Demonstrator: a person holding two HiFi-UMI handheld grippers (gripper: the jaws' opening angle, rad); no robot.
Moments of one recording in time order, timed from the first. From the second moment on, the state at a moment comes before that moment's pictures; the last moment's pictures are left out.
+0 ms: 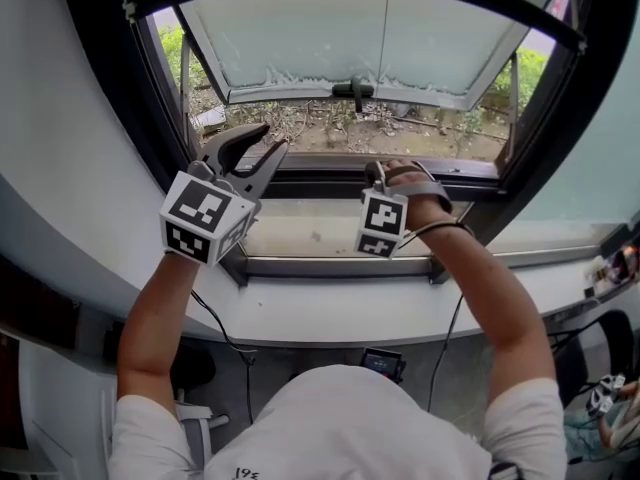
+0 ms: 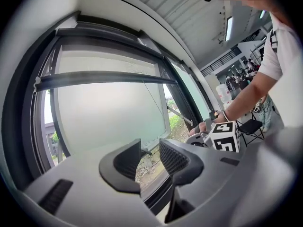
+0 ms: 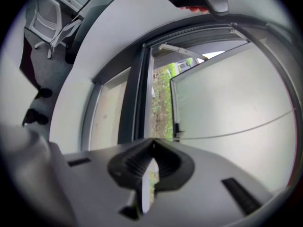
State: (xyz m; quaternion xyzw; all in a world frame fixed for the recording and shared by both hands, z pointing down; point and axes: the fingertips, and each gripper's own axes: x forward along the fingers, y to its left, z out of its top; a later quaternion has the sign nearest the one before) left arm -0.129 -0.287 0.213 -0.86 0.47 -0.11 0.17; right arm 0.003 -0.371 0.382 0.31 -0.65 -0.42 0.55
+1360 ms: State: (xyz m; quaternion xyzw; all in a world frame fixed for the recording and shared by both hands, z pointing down) left arm -0.168 -0.368 0.120 -0.67 0.49 -0.35 0.43; right arm 0.007 -0.353 0.467 0.27 -0.64 -0.40 0.60
